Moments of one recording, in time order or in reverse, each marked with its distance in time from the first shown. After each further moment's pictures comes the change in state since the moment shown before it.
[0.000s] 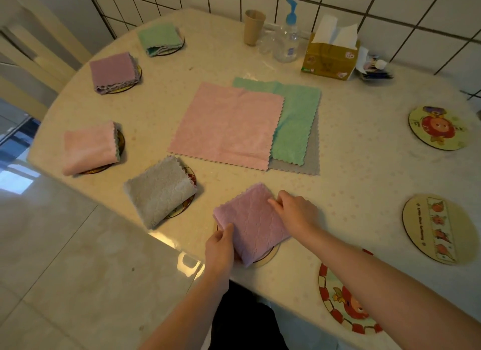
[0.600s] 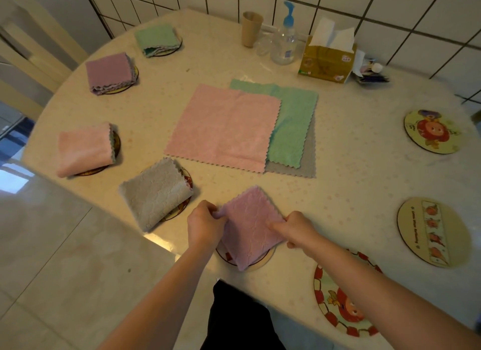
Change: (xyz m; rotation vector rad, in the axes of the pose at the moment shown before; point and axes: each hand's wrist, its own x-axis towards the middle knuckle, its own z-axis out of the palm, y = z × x) left_hand 0.030 0.052 -0.010 0.531 0.168 0.381; right_hand -0.021 -0.005 -0.018 0.641 -0.430 0.494
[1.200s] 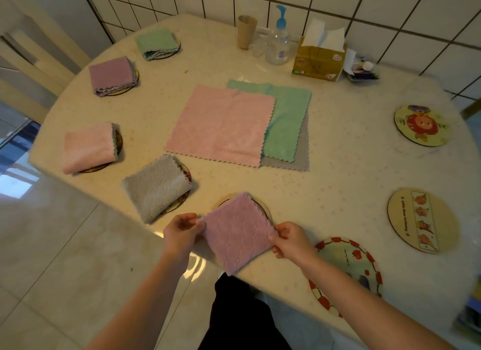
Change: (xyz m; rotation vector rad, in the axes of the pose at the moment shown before) left_hand -0.018 -0.049 -0.028 -0.631 -0.051 -0.289; right_hand -0.033 0.048 0.022 0.357 -0.039 -0.111
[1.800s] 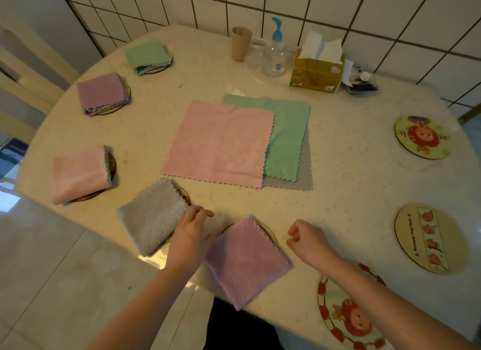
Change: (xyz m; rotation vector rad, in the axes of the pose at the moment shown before) left_hand 0.032 0.041 0.012 1.034 -0.151 0.894; right_hand 0.029 -0.044 -0.032 -0.642 0.119 -0.113
